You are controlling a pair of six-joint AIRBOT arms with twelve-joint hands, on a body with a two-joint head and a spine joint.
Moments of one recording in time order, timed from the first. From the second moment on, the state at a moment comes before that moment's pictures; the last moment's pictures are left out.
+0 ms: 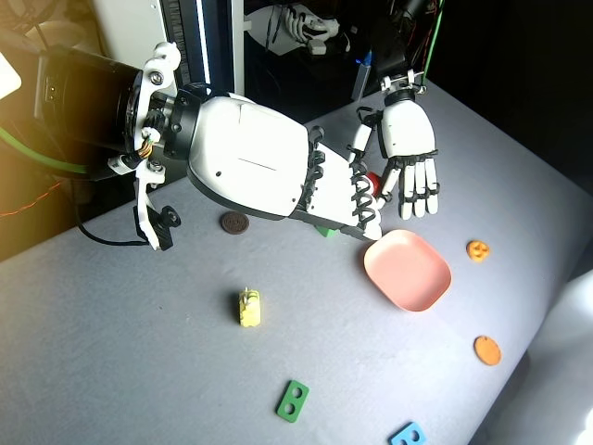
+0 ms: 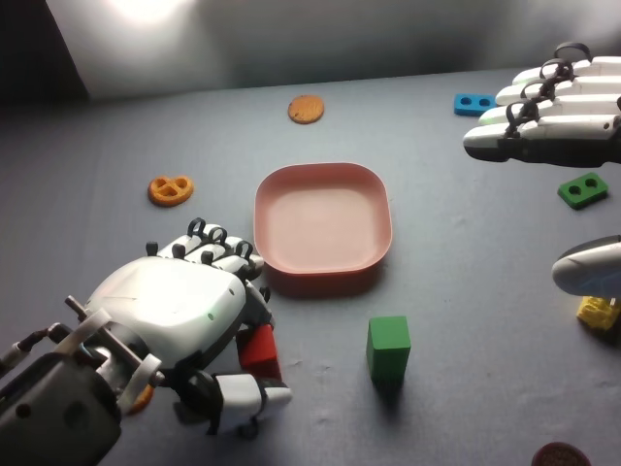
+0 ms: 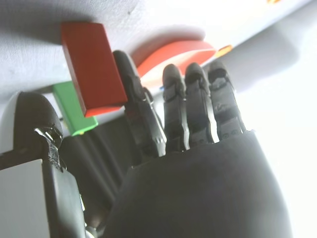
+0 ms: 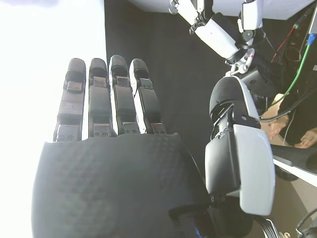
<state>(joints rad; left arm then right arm) 0.55 -1.03 0.66 -0.94 -0.87 1.75 -0.23 -0.57 0.80 -0.70 0.48 -0.23</state>
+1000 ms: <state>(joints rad) 0.54 -1.03 0.66 -0.94 -0.87 1.75 -0.23 -0.57 0.80 -0.70 0.48 -0.23</state>
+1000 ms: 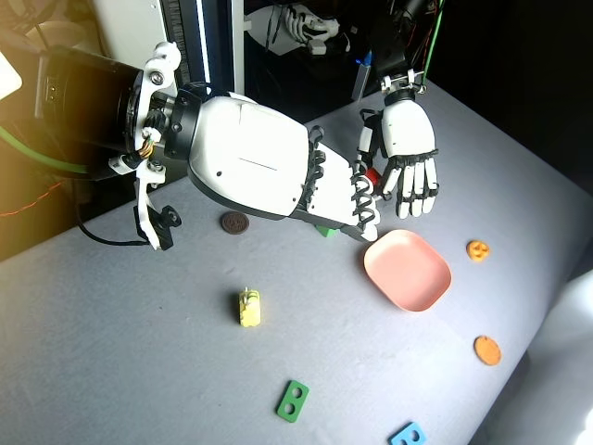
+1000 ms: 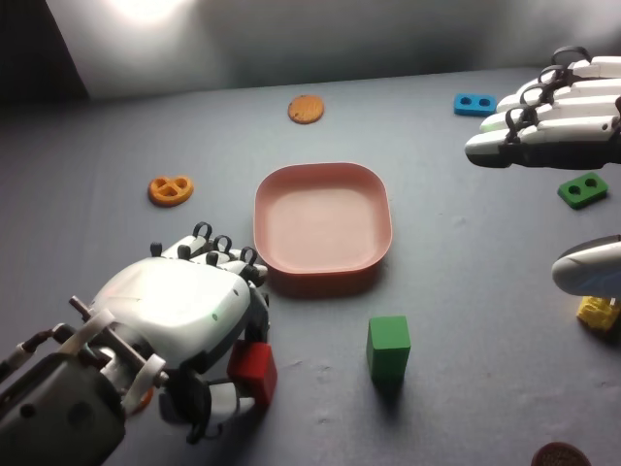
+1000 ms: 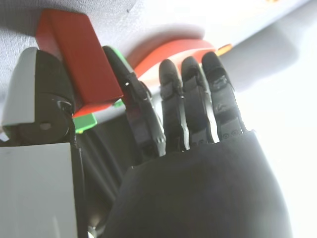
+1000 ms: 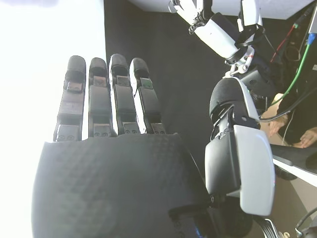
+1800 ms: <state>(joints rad) 0.29 -0.99 0.80 -0.95 -0.63 1.83 -0.23 -0.57 0.80 -0.71 0.48 -0.23</state>
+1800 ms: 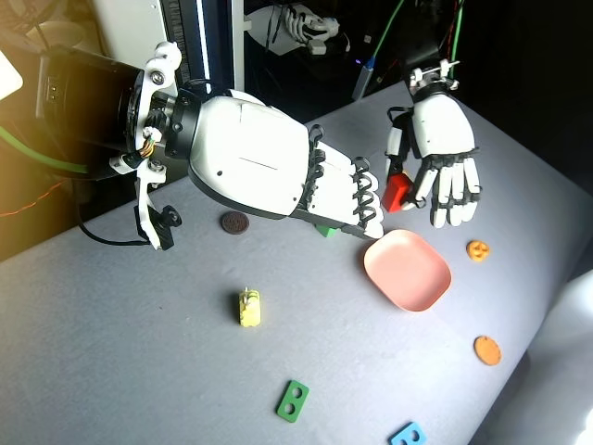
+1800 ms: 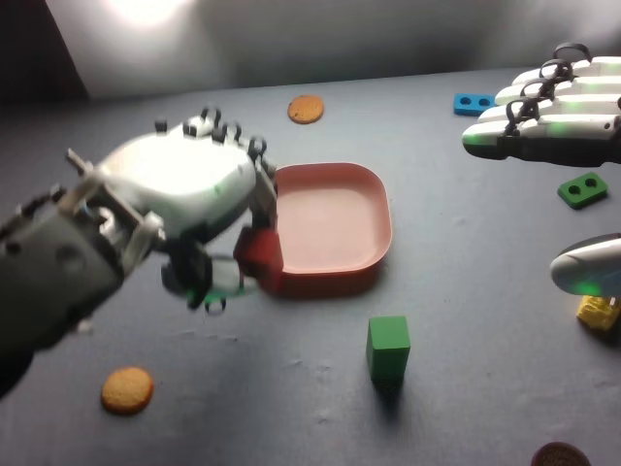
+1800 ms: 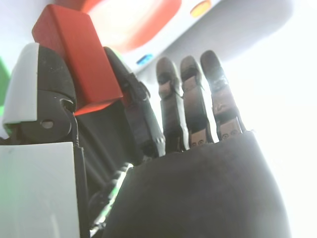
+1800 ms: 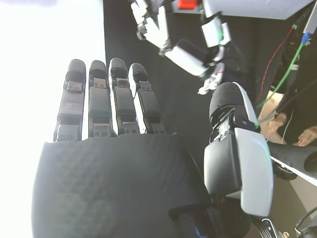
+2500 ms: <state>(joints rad) 0.20 -1.09 1.03 -0.83 -0.47 1.69 -0.24 -0.57 0.80 -0.70 0.49 -0.23</state>
